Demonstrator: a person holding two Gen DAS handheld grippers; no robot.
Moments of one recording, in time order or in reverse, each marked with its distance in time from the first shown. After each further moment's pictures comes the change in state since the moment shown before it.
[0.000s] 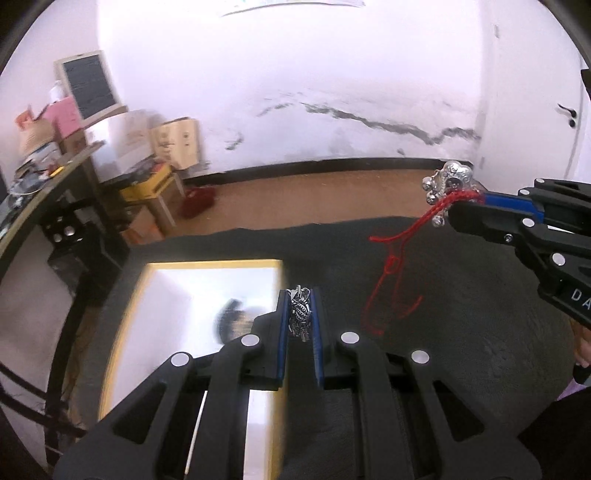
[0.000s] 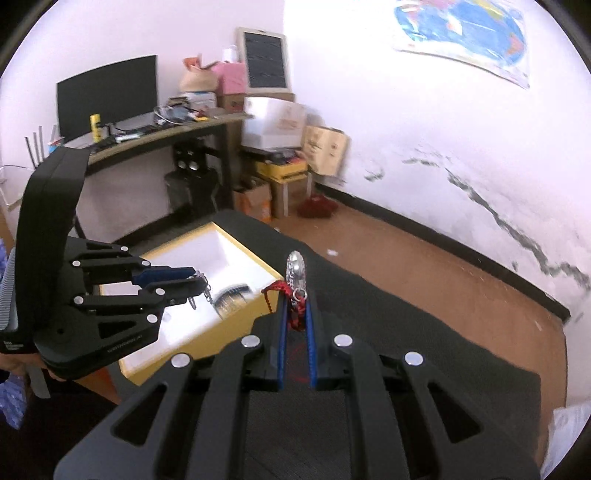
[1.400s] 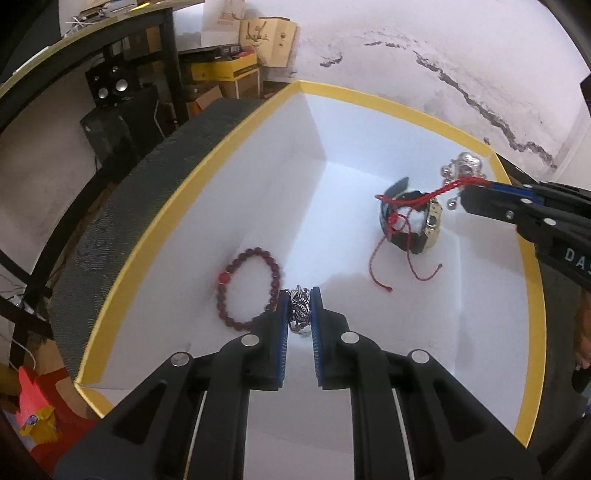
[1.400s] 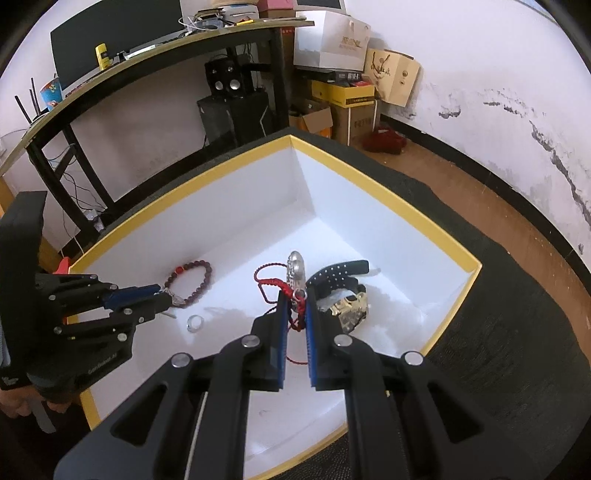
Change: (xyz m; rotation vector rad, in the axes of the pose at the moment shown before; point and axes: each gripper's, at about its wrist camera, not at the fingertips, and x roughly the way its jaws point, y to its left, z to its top) left arm 0.126 0.178 -0.146 -0.325 0.257 0.079; right arm 0.256 0.133 -0.016 -0.015 0.294 0.154
